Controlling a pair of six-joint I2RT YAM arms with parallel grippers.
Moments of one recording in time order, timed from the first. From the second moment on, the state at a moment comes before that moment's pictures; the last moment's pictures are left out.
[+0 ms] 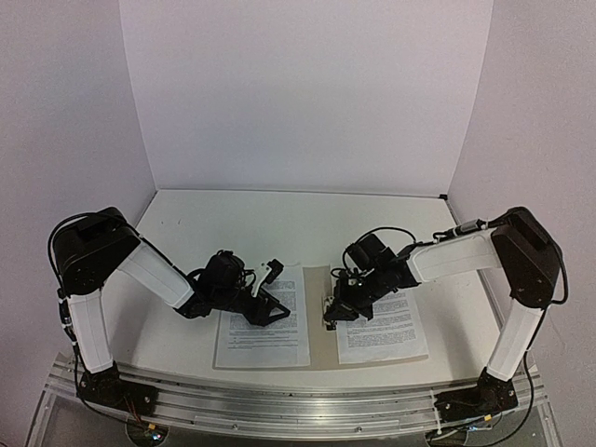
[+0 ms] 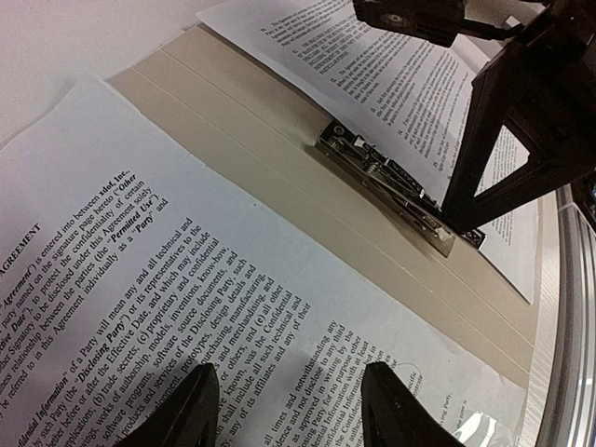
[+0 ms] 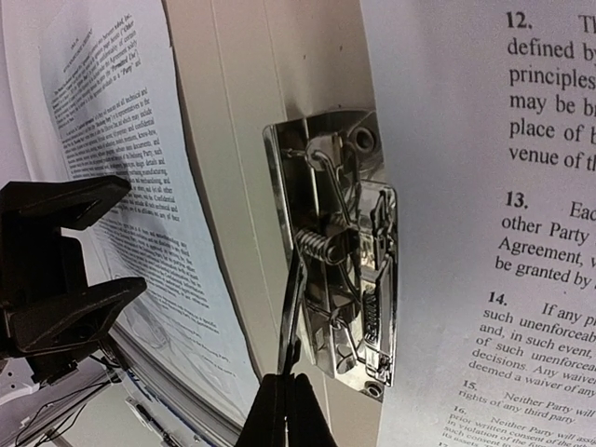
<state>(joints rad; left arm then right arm) -0.83 1.90 0.72 0.56 0.38 -0.18 0.76 1.83 0.99 -0.25 -0.44 0.98</state>
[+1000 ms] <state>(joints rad) -0.82 1.91 0.72 0.56 0.39 -0.18 0.76 1.83 0.98 -0.25 -0.41 0.91</state>
